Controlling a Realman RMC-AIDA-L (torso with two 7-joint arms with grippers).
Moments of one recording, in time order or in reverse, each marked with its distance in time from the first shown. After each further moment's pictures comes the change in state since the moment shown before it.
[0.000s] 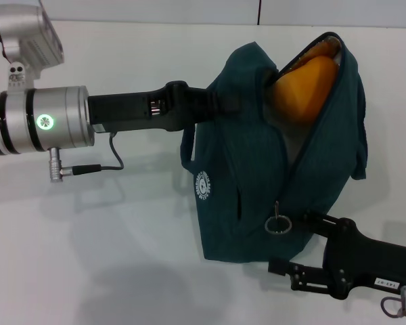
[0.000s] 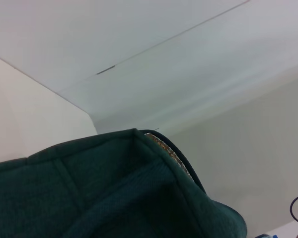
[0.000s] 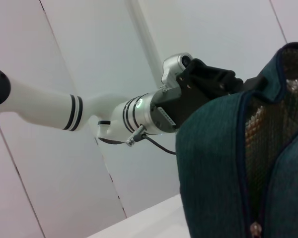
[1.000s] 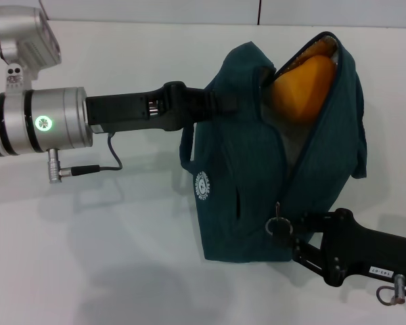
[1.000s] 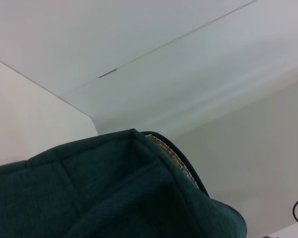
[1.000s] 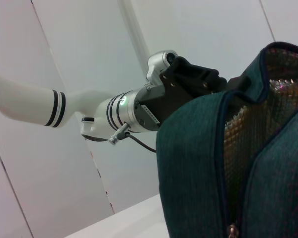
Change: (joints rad) left arm 0.005 0.000 -0.004 0.000 -0.001 -0.003 0.011; right arm 0.013 0.001 0.000 -0.013 0.012 0.051 0.005
